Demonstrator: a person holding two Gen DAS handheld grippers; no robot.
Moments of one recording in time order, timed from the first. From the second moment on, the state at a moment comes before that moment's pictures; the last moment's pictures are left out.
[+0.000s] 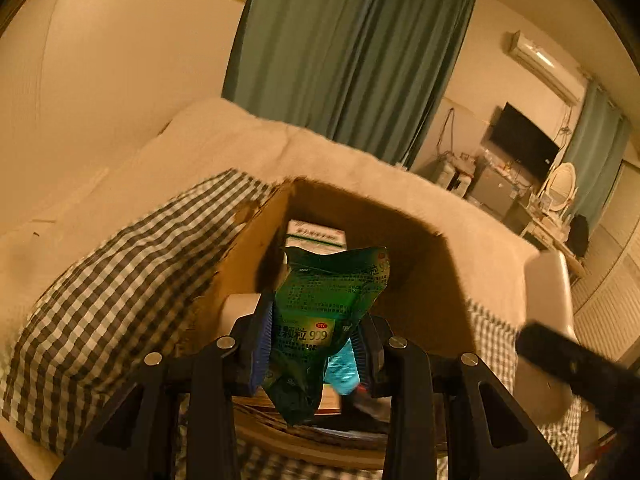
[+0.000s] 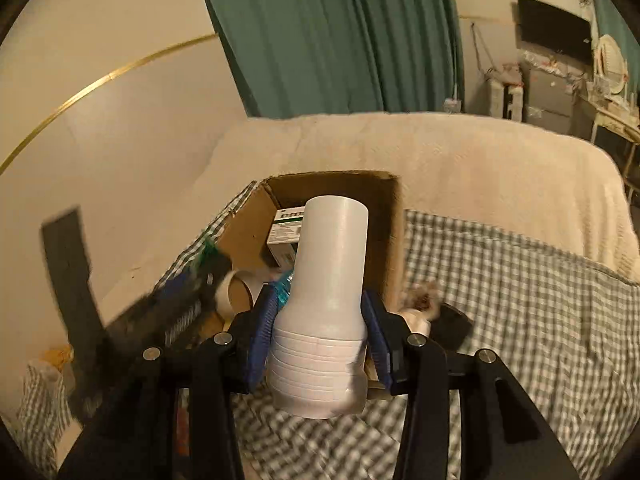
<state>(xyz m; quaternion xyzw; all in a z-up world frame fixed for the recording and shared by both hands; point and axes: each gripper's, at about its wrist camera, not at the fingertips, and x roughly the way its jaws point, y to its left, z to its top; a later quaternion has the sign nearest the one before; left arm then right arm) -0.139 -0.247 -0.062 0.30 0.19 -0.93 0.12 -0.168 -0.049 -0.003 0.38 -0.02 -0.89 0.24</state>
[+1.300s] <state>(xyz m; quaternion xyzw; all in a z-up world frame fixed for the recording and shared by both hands) -0.109 0.008 -0.138 0.38 0.05 -0.92 0.01 -0.048 0.168 -0.057 0.36 -0.04 -0.93 0.03</state>
